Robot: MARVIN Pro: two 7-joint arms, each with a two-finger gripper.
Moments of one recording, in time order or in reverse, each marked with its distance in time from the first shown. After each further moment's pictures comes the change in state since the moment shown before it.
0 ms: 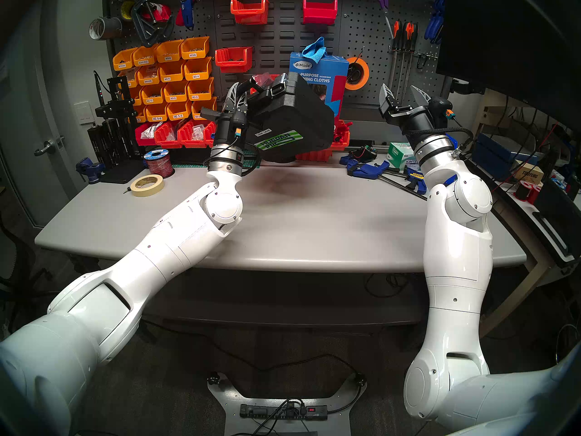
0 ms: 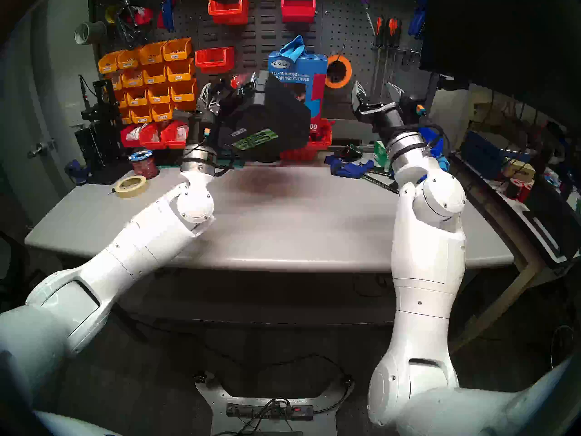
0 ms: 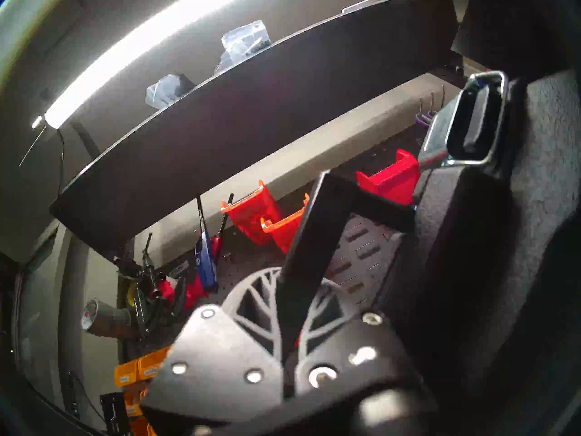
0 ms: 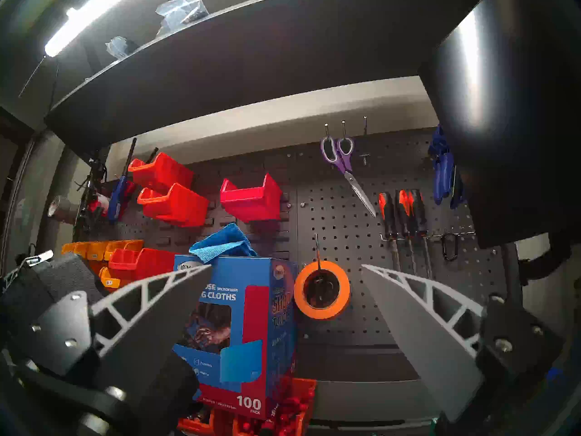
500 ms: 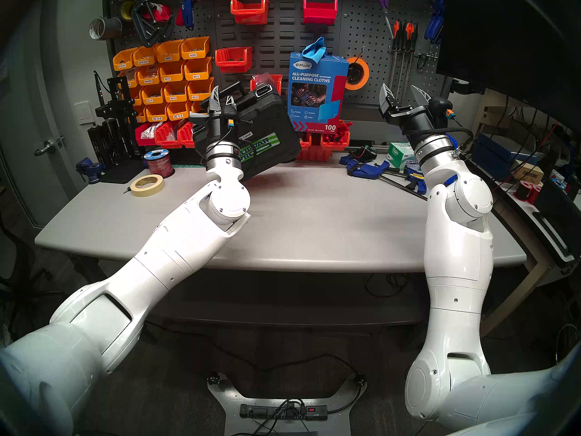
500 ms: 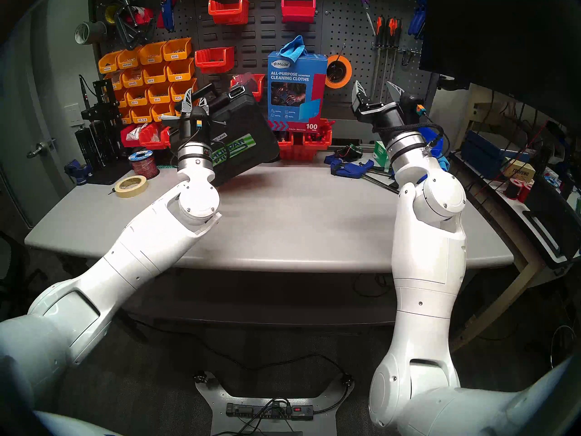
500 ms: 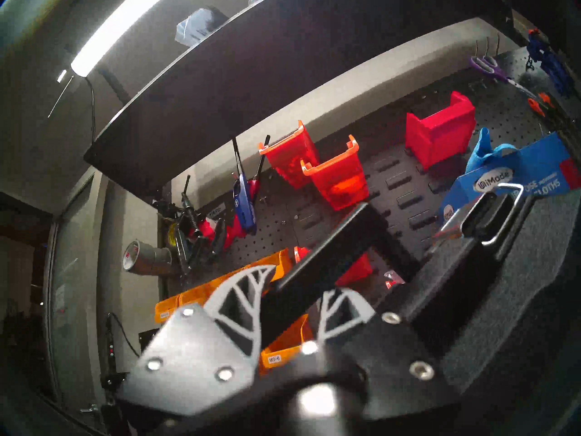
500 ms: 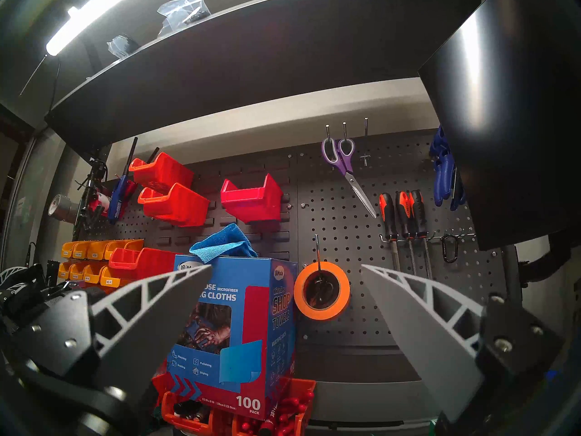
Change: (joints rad) left arm 0.067 -0.006 -0.061 -0.159 -0.131 0.281 0.051; right arm -0.003 0.006 -0.004 -0.004 0.001 -0.003 -0.003
